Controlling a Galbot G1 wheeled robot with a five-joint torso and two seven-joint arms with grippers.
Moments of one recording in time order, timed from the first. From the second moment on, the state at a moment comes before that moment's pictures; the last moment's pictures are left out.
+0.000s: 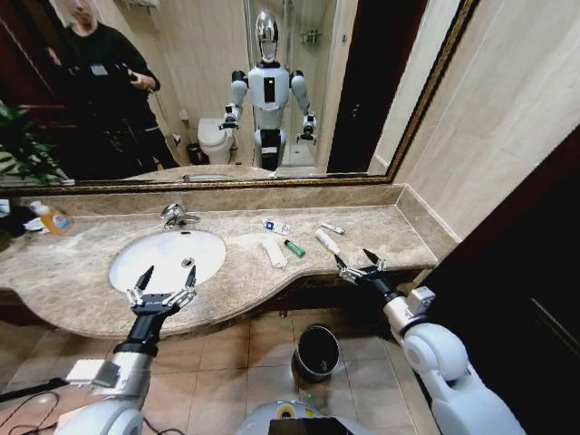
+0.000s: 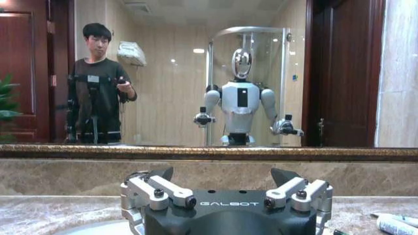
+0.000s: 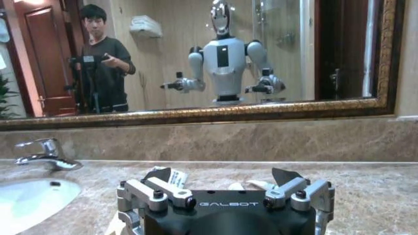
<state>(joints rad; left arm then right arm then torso) 1.84 -1.36 -0.82 -2.47 -0.37 0.04 0.05 -1.43 1.14 0.59 2.23 0.51 -0.29 -0.04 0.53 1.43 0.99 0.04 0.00</state>
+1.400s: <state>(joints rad) 1.84 -1.36 -0.82 -2.47 -0.37 0.04 0.05 -1.07 0.90 0.45 1.88 0.69 -0.33 -0.15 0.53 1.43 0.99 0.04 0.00</state>
